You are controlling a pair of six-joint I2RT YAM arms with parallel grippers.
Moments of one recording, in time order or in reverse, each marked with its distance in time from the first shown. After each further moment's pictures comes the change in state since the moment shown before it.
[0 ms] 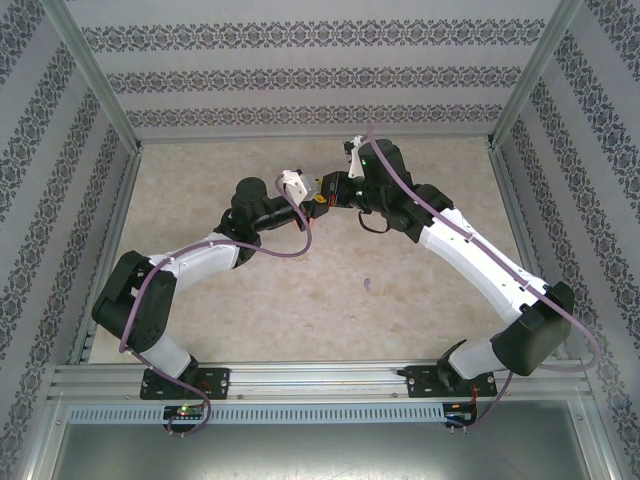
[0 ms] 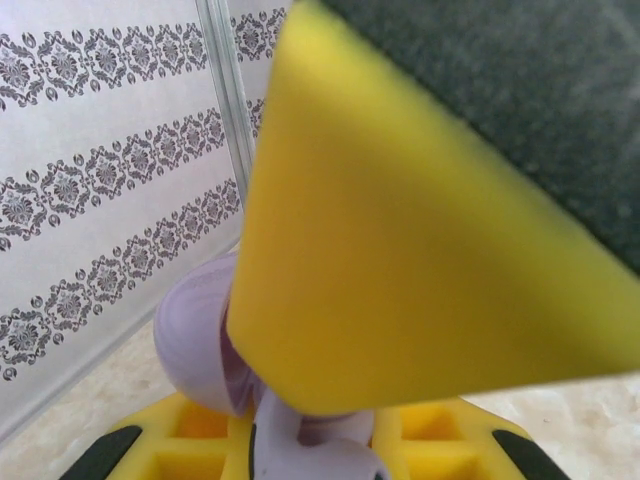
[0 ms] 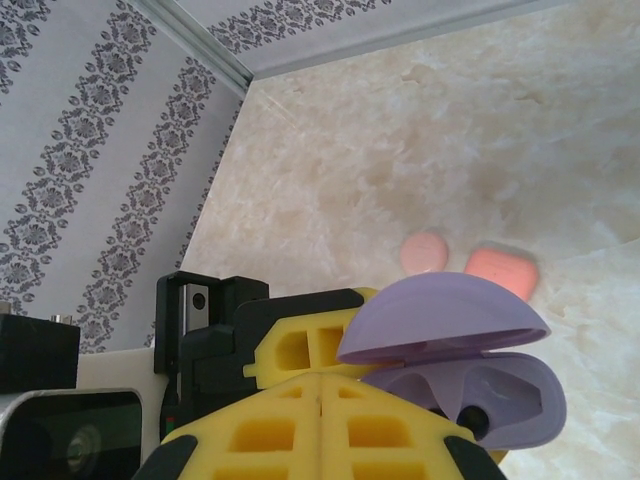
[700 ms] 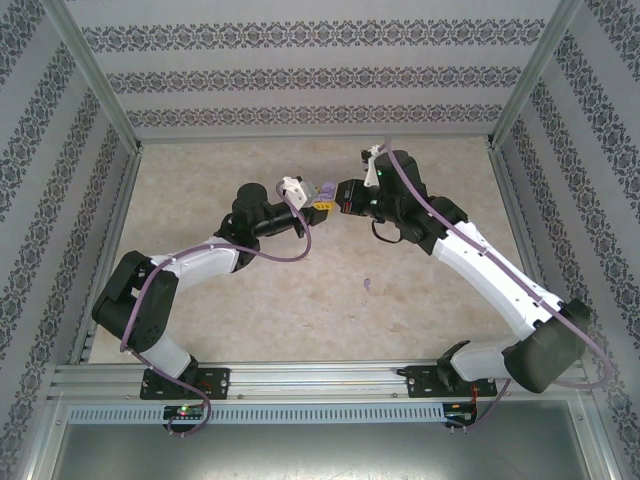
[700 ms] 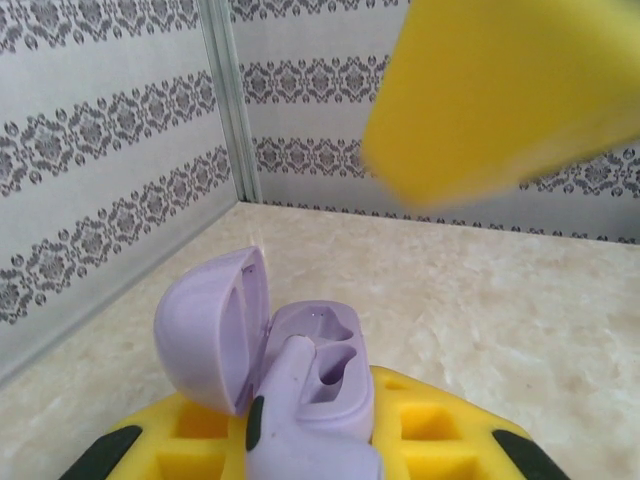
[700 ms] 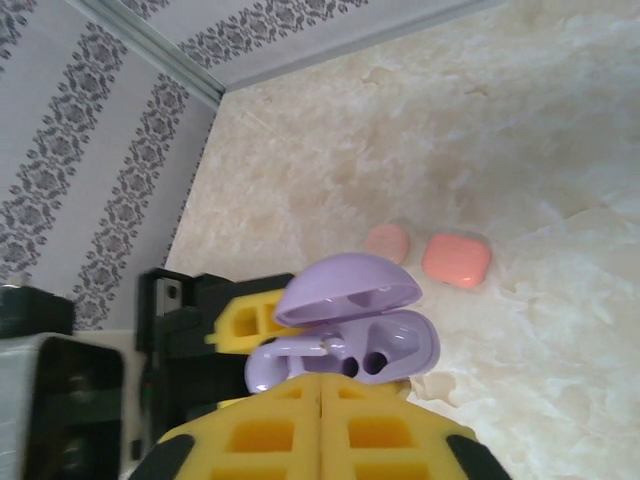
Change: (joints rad) left arm 0.000 0.000 -0.059 -0.006 -0.001 0.000; right arm -0.042 -0.120 -0.131 0.018 0.018 0.020
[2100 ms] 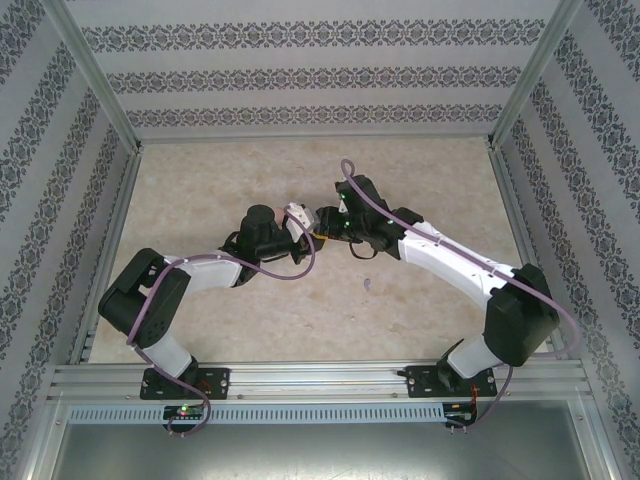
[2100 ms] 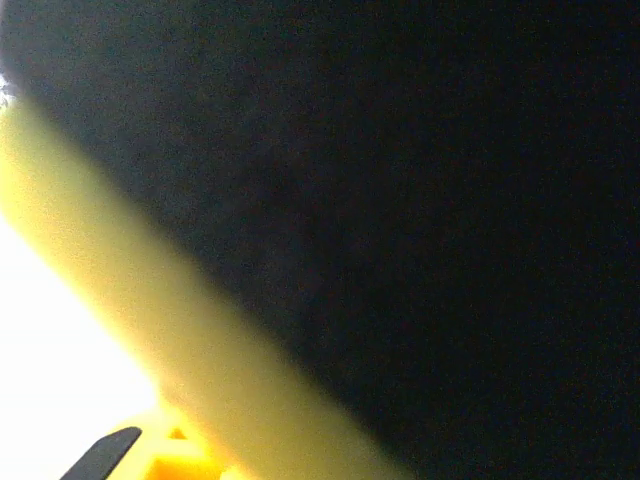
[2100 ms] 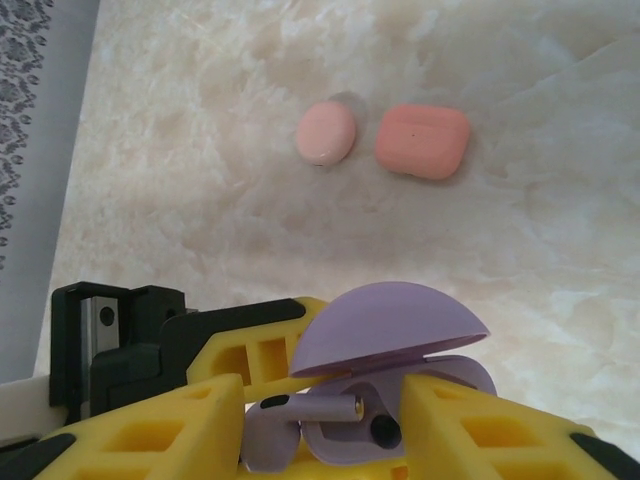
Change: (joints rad) left arm -0.032 0.040 -0.141 -0.054 -0.041 0.005; right arm 0.095 0.193 -0.108 0.067 0.037 0.070
